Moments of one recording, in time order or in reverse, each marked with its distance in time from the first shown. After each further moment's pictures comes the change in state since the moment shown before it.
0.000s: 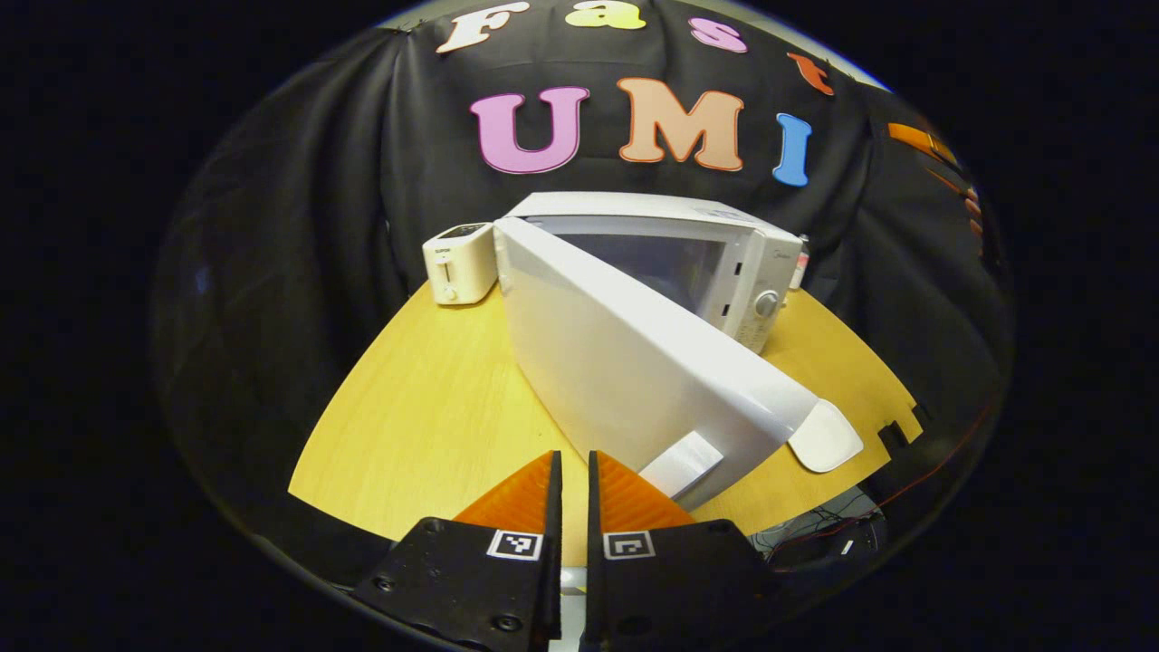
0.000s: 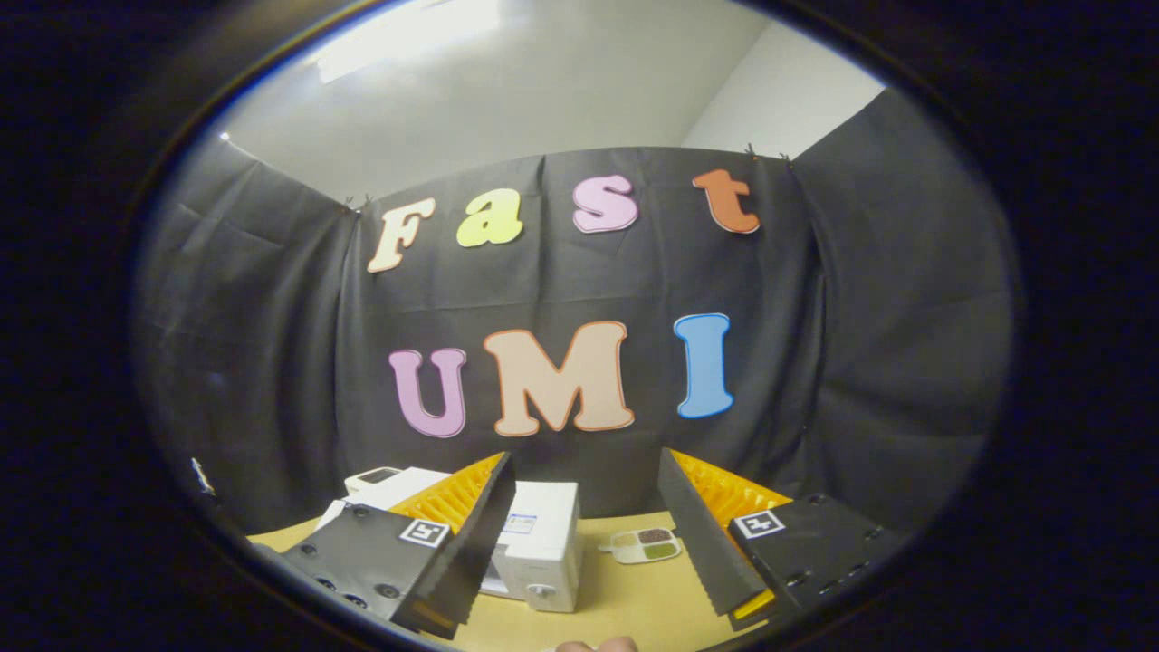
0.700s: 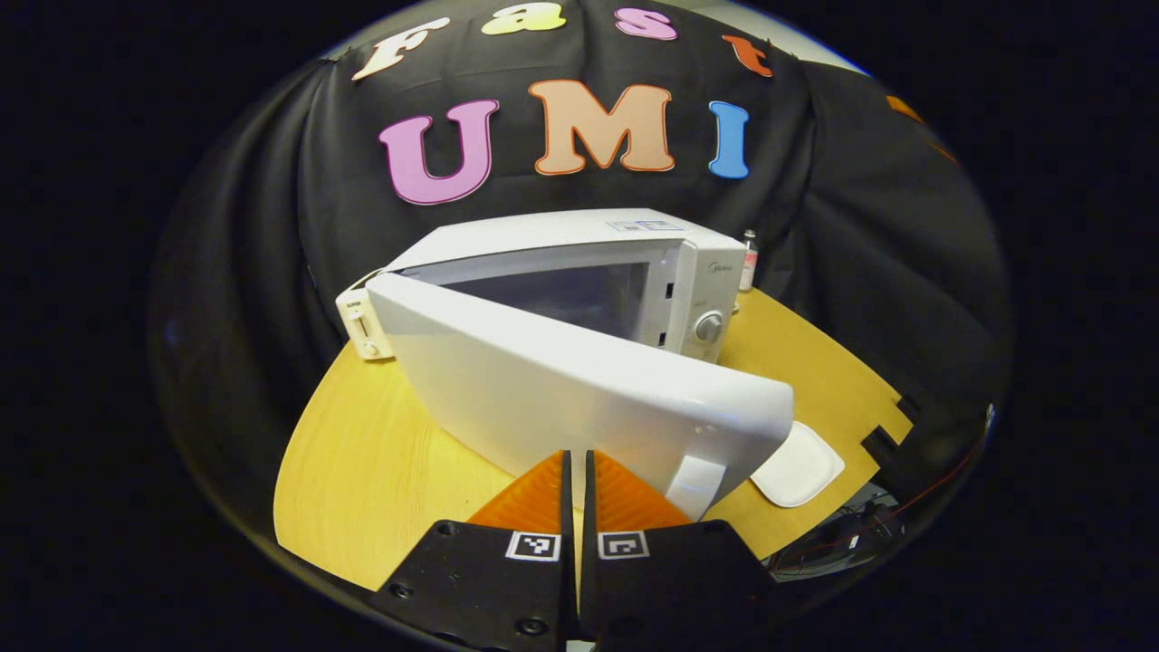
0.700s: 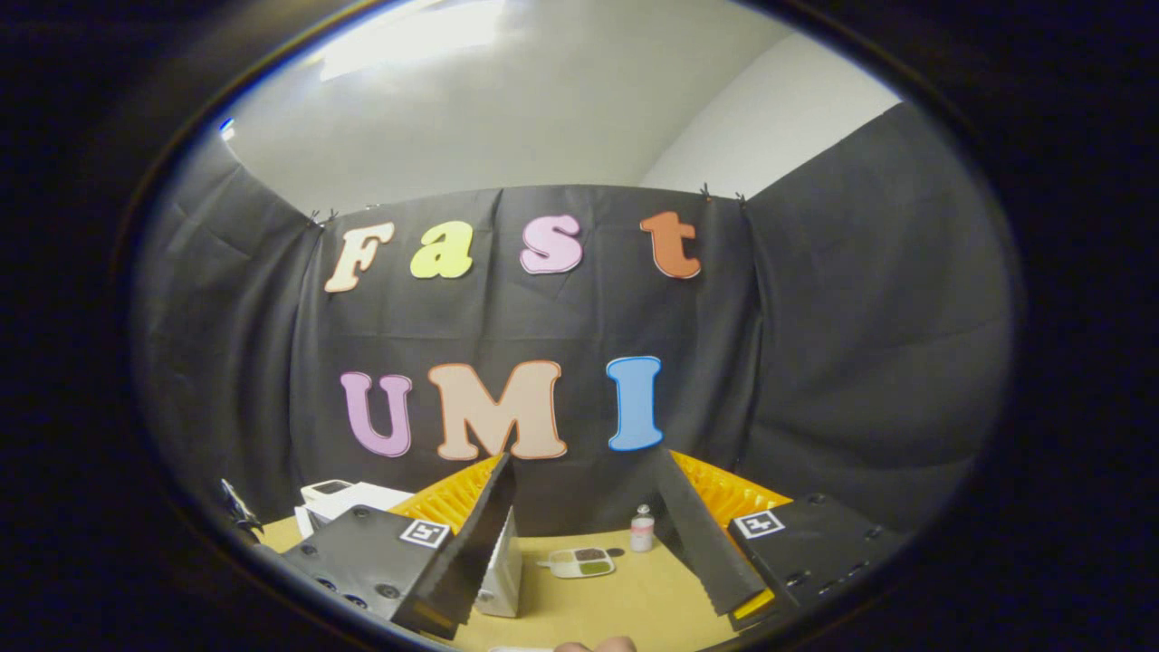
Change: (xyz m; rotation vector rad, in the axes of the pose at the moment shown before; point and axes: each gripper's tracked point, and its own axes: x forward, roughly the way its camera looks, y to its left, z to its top) left arm 0.059 -0.065 0.053 0.142 -0.054 -0.110; right arm -0.032 -0.061 0.064 -0.065 -0.098 -0.125
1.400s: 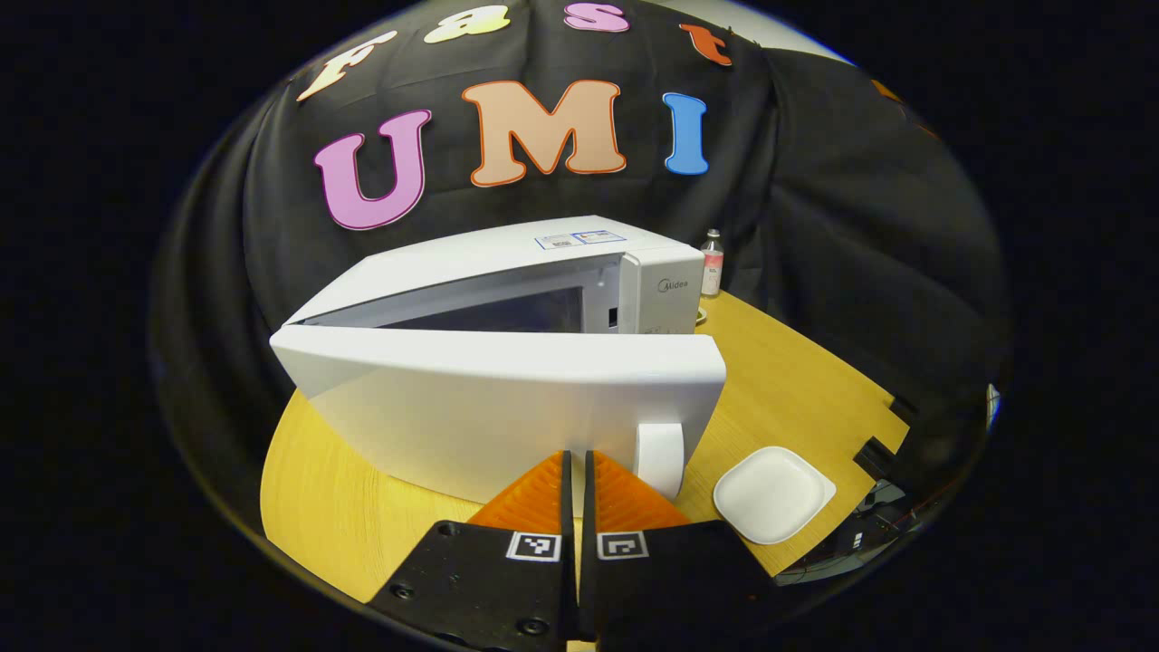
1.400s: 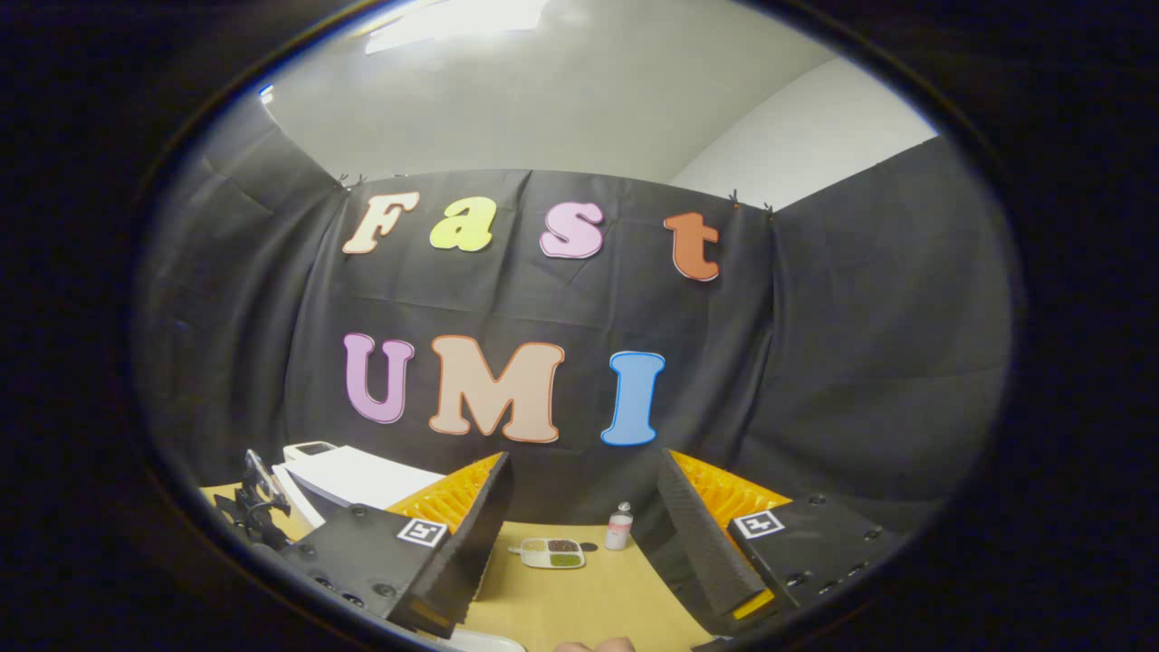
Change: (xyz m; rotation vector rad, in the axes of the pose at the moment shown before) left arm 0.057 -0.050 0.033 0.069 -0.027 -0.106; right arm 0.003 -0.005 -0.017 -0.124 0.035 0.051
